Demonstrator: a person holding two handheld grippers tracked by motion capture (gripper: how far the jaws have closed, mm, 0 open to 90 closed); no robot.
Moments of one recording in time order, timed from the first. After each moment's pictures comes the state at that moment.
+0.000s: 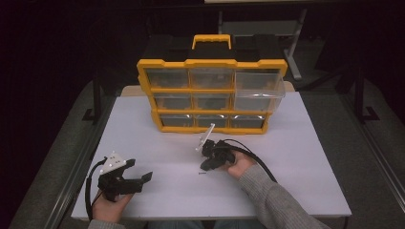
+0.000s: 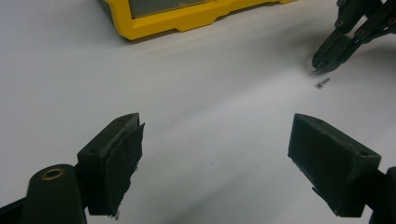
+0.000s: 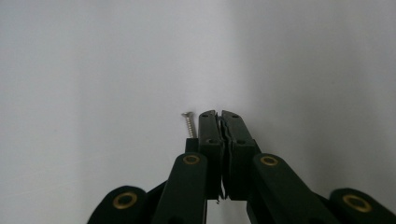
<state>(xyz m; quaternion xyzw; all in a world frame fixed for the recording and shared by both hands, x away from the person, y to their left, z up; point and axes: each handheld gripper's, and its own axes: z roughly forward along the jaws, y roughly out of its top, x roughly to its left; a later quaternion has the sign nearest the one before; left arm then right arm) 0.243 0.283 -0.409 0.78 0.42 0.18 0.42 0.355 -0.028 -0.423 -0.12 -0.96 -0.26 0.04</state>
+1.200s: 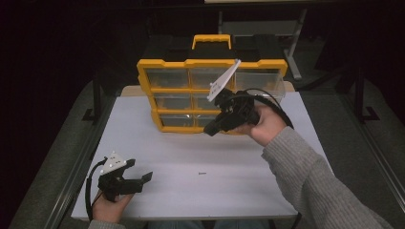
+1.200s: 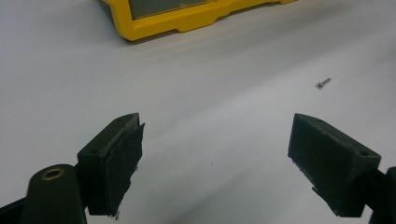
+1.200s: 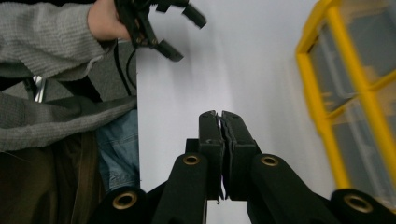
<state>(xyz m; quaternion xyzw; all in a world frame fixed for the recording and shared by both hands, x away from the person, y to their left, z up) 0.243 0.282 -0.407 0.78 0.42 0.19 0.42 0.342 -0.068 -0.213 -0.09 -0.94 -0.34 0.02</state>
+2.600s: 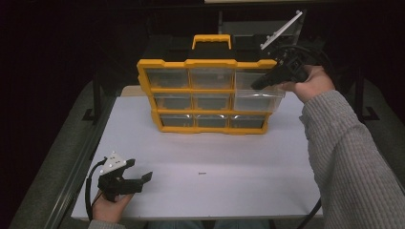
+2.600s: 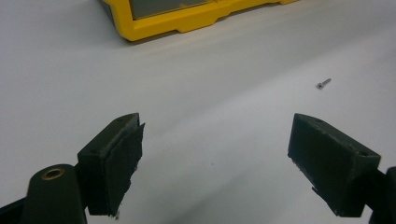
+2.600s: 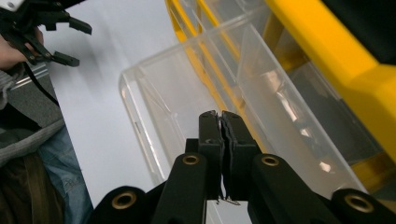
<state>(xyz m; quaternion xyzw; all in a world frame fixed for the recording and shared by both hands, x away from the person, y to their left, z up) 0.243 0.283 -0.408 0.78 0.42 0.19 0.42 0.408 -0.174 -0.170 -0.27 -0.91 -0.31 -0.04</state>
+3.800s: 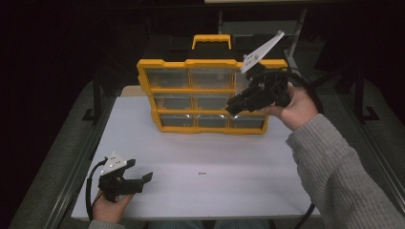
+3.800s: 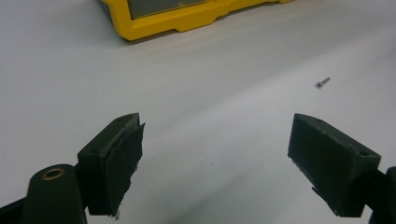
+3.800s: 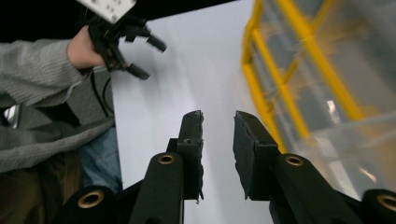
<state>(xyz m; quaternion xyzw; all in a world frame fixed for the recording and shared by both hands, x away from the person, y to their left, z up) 0.242 0.282 -0.408 0.78 0.42 0.19 0.42 0.348 -0.121 -0.180 -0.15 -0.92 -0.37 -0.02</state>
